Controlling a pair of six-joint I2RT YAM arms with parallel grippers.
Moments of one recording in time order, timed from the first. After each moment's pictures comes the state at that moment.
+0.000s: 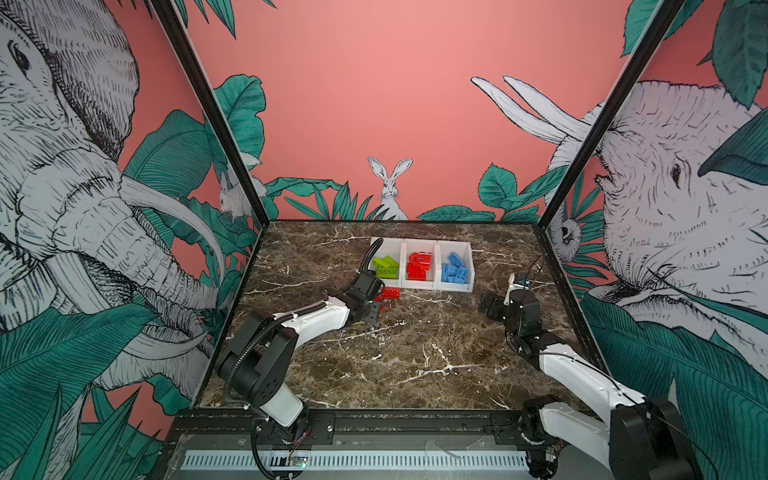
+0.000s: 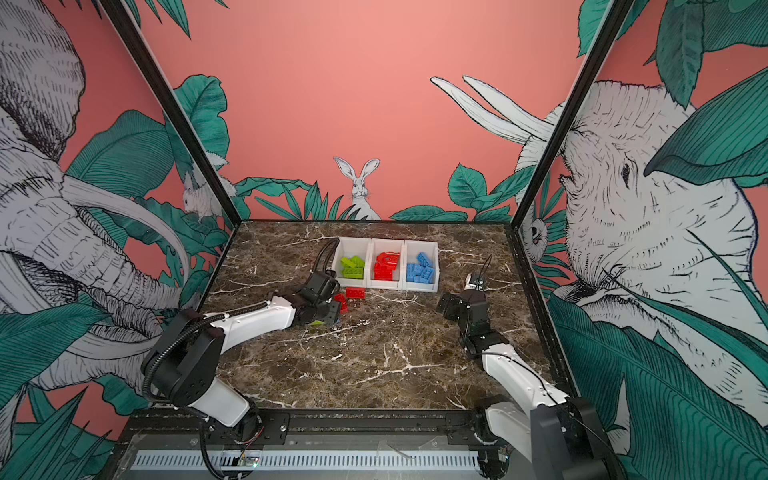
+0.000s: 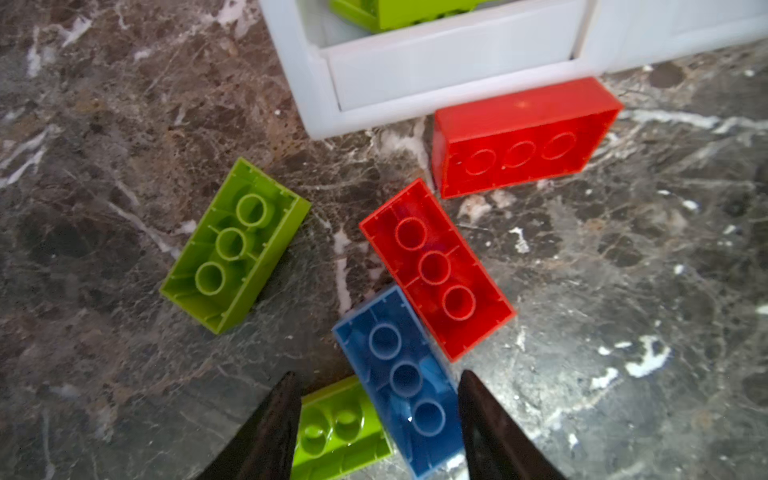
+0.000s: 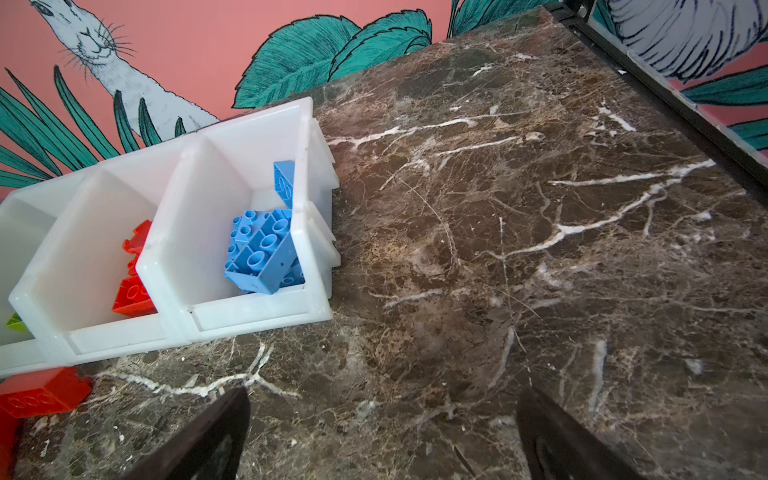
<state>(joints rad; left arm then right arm) -0.63 1.58 0.88 -0.35 -0.18 -0.26 0.24 1.07 0.42 0.11 0.19 0.39</state>
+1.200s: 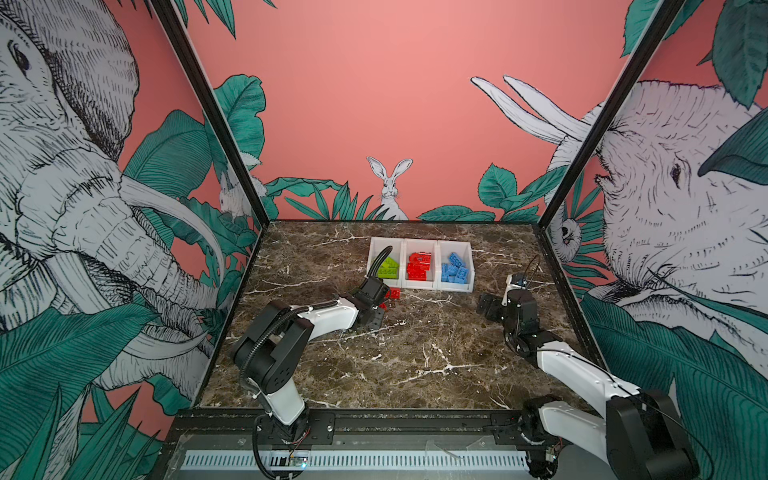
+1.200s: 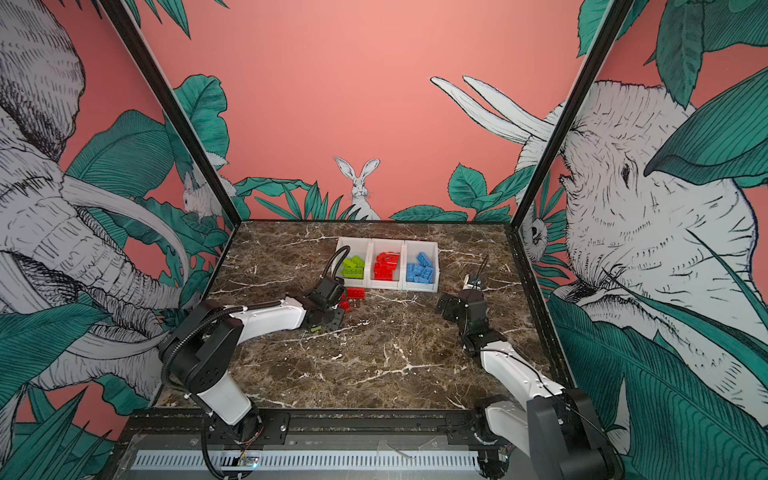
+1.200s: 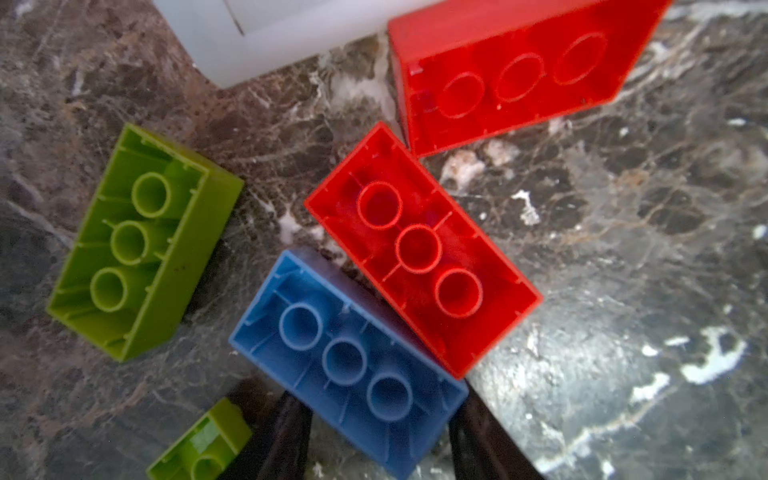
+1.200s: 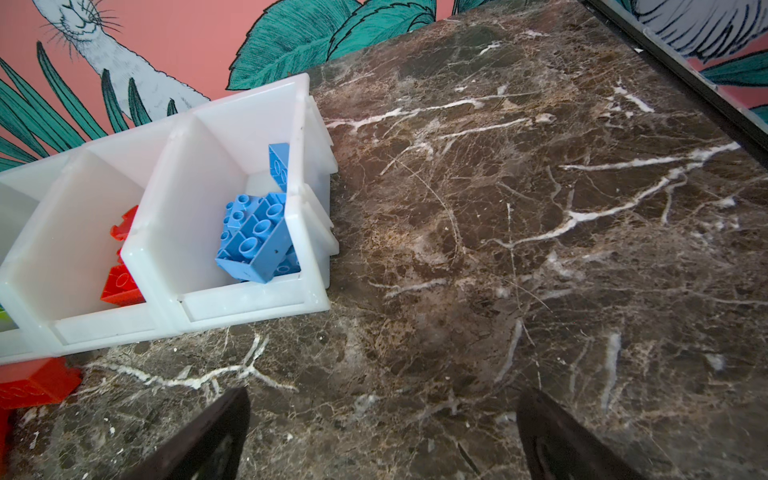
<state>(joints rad) -0.66 1.68 0.89 -0.33 -0.22 -0.23 0.24 1.11 0.42 0.12 0.17 0.39</state>
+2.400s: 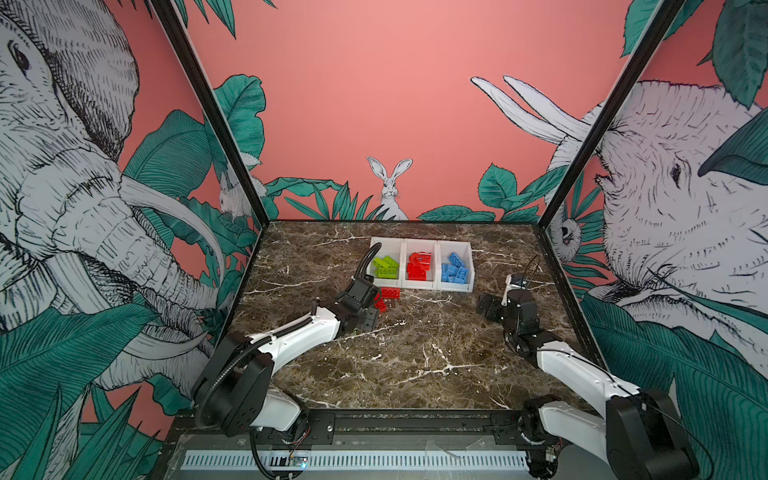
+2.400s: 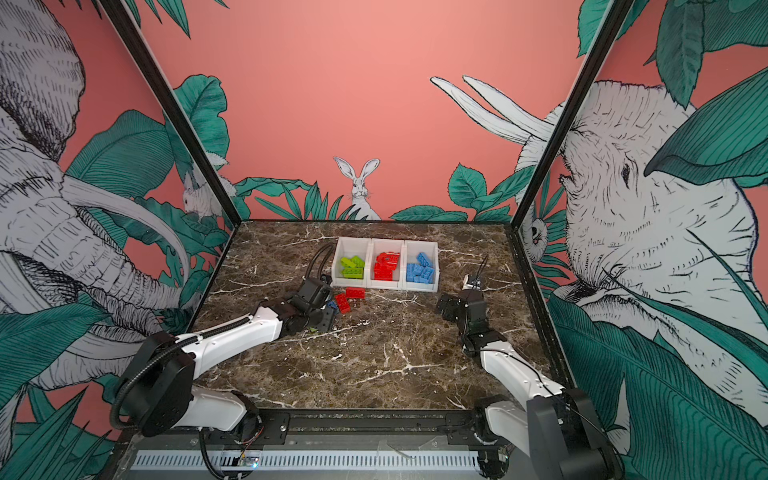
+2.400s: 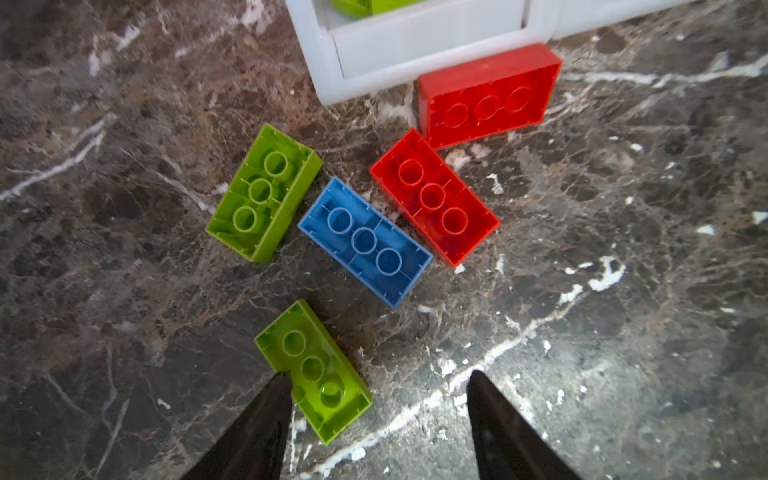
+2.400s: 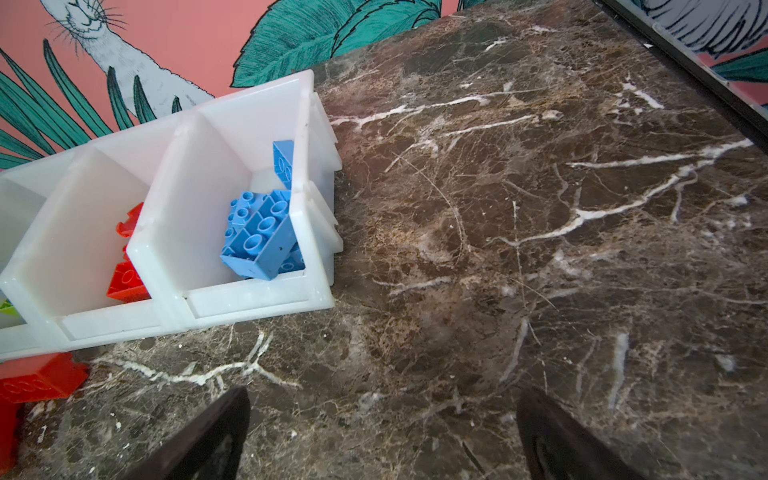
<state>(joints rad) -0.66 1.44 0.82 -0.43 -0.23 -0.26 0.24 1.11 0.42 0.12 0.16 0.39</state>
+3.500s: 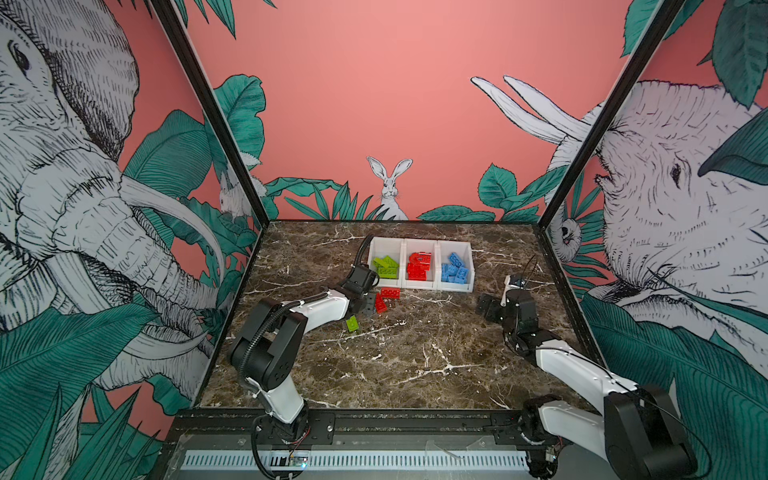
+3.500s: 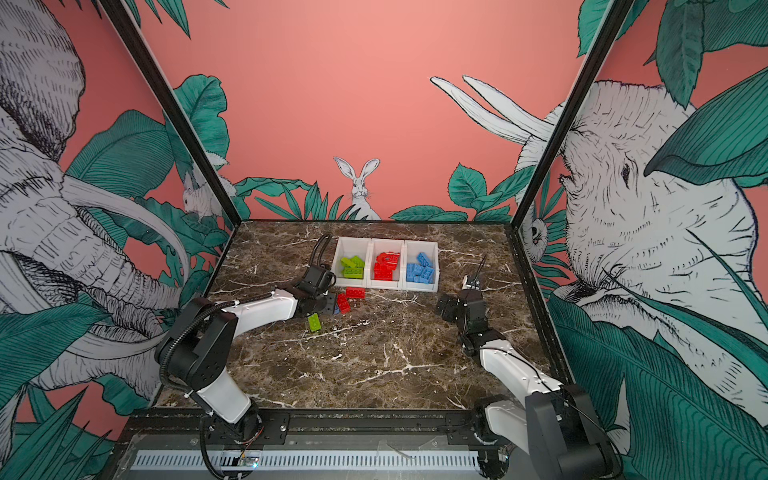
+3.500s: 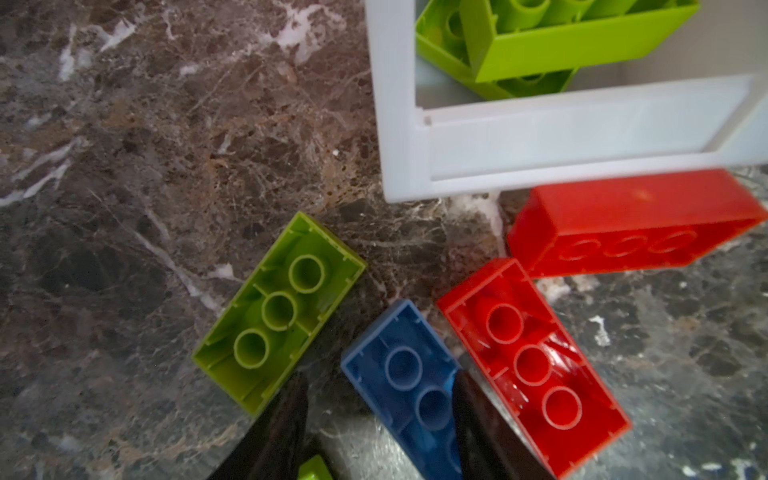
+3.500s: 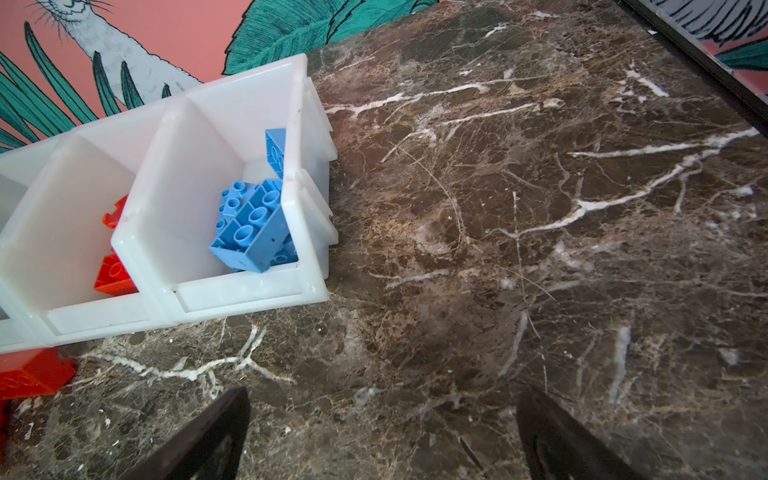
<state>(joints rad) -0.54 1.67 0.92 -0.29 -0.20 -0.28 0.24 1.13 0.42 0.11 0.16 0.39</state>
